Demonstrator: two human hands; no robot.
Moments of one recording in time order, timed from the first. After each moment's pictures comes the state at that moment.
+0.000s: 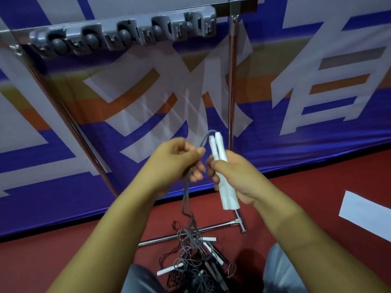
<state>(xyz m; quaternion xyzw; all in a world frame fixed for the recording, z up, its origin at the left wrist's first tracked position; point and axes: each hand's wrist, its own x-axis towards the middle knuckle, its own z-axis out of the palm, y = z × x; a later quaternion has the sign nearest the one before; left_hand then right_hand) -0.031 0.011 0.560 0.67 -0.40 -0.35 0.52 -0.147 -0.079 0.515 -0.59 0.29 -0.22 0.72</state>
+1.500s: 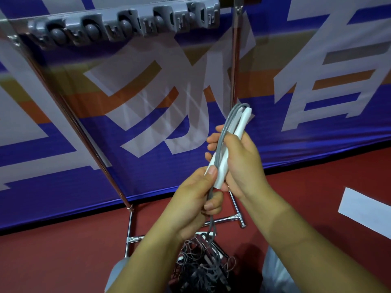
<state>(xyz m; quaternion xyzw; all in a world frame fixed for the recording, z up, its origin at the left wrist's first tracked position) -0.074 0.031 0.506 0.46 -0.31 -0.55 0.63 -0.134 -0.061 0.532 -0.42 0.23 -0.44 0.76</state>
